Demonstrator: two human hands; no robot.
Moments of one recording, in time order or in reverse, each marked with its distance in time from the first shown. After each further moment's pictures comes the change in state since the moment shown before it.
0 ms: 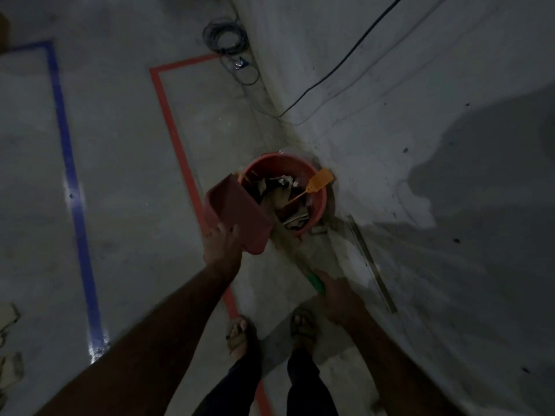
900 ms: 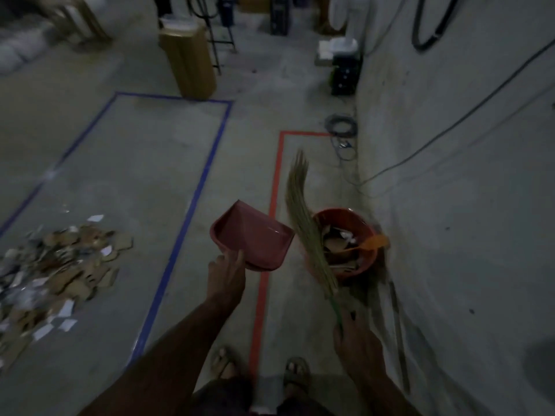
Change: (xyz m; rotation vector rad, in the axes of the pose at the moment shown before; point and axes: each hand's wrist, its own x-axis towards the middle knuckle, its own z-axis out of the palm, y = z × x) left_hand -0.268 -0.026 -0.005 -0.151 0.161 -0.454; right_hand -0.140 0.054 0.017 -0.326 0.402 -0.522
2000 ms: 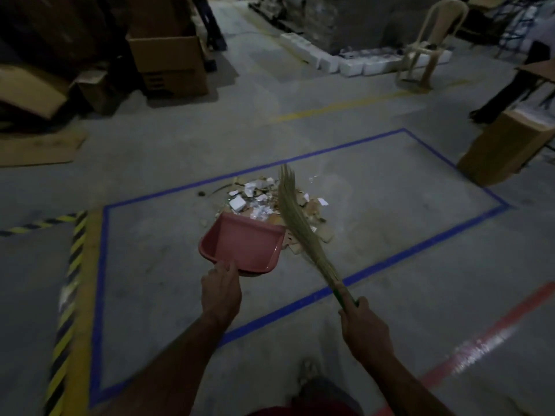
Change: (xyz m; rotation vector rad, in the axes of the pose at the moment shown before) left_hand -0.328 -0.450 0.172 -0.390 0.130 -1.152; right_hand -0.067 -0.521 0.136 -0.316 -0.161 -1.036
